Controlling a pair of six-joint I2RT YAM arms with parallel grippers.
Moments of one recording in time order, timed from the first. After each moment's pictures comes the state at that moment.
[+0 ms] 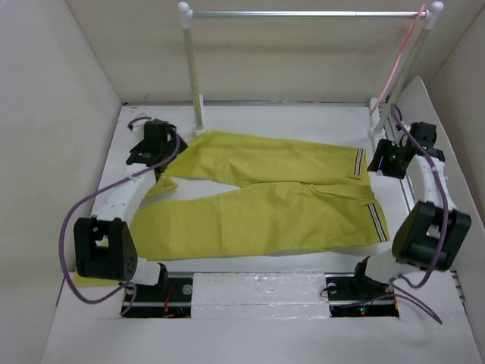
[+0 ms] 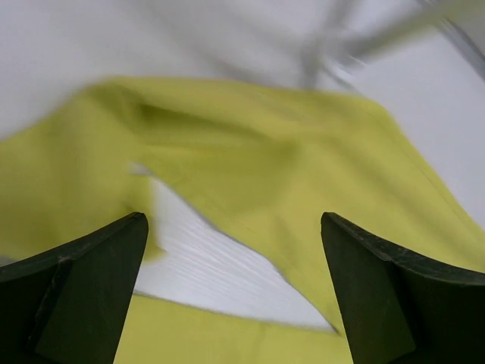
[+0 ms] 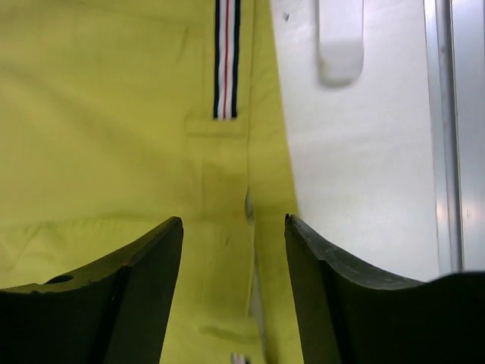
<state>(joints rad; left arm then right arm) -0.07 1.43 1.06 -0.38 -0.31 -0.73 -0.36 1.41 1.15 -0.69 -0.24 0.00</state>
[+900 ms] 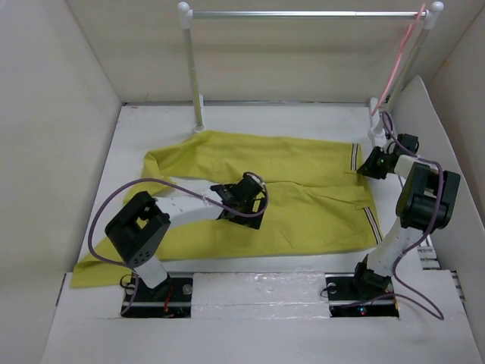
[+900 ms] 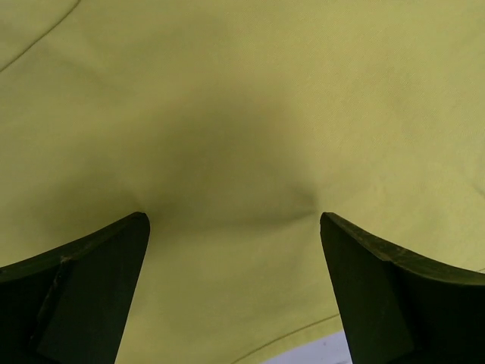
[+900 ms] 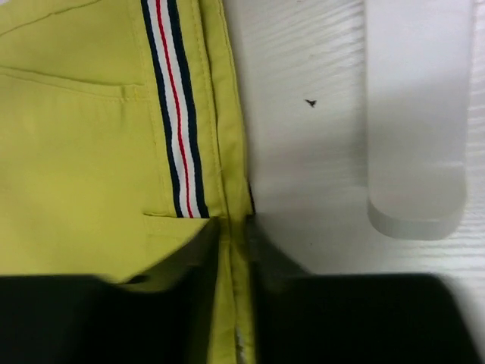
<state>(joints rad) -0.90 1.64 0.95 -0.44 -0.13 -0.50 -0.38 1.87 1.13 -0.23 -0.41 0.14</state>
